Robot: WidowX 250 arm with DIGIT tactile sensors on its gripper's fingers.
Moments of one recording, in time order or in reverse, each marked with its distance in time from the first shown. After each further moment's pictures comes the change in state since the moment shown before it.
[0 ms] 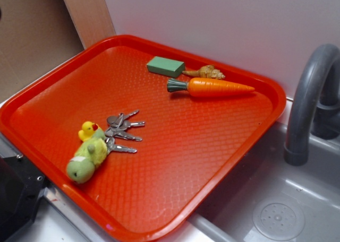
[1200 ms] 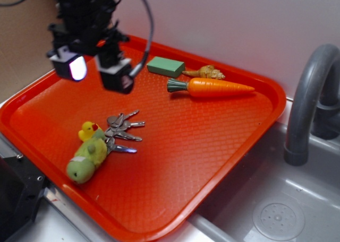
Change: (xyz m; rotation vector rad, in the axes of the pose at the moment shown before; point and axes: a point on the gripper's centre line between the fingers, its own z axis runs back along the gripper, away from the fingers) arm 0.056 -0.016 -0.129 0.097 0.152 0.351
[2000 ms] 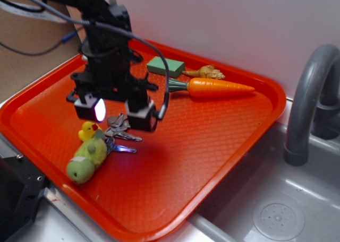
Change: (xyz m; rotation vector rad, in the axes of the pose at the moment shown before) arm 0.000 -0.028 -0.065 0.057 0.004 0.143
